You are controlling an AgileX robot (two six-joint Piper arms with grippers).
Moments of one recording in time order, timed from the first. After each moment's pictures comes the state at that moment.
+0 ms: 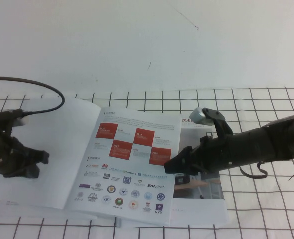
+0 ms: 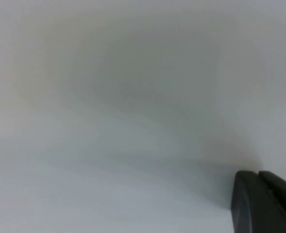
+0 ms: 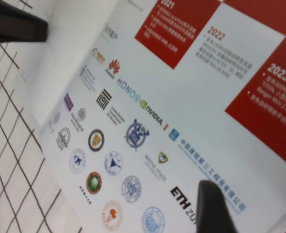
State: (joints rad) right arm 0.32 2.07 -1.09 1.54 0.80 -1.36; left arm 0.11 1.80 -1.03 -0.45 0.63 0.43
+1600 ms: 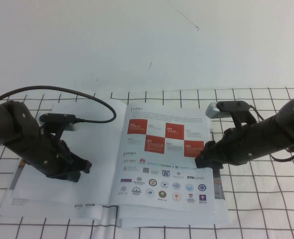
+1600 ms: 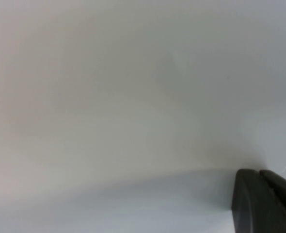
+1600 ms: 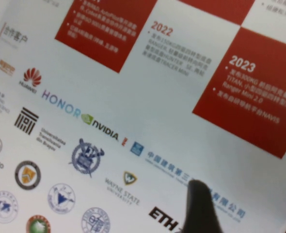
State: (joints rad) right arm 0.30 1.94 -1.09 0.99 0.52 -0.86; left arm -0.16 1.88 -1.06 -0.41 0.65 0.41
